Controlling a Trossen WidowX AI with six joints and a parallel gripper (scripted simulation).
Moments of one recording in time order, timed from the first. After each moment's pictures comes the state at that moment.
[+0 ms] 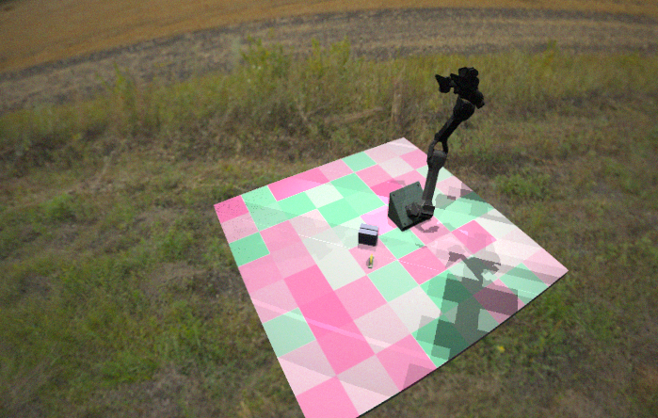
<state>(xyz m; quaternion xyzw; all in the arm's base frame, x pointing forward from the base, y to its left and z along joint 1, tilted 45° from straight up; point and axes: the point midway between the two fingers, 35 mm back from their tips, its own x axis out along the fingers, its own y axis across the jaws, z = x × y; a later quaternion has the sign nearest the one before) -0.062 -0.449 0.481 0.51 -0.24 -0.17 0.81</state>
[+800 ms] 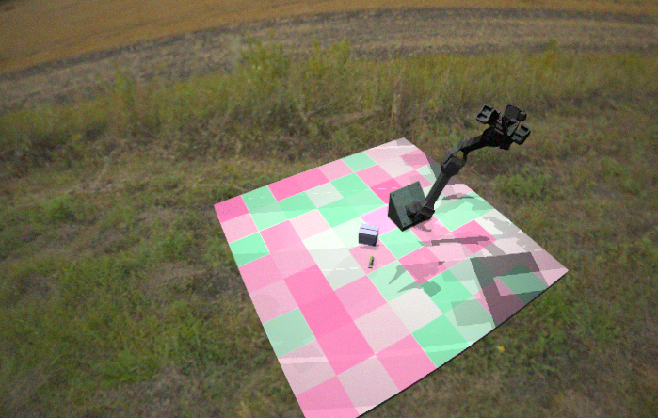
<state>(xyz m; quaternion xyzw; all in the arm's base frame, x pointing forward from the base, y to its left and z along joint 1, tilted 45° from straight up) -0.044 -0.244 0.653 0.36 -0.38 -0.07 0.85</state>
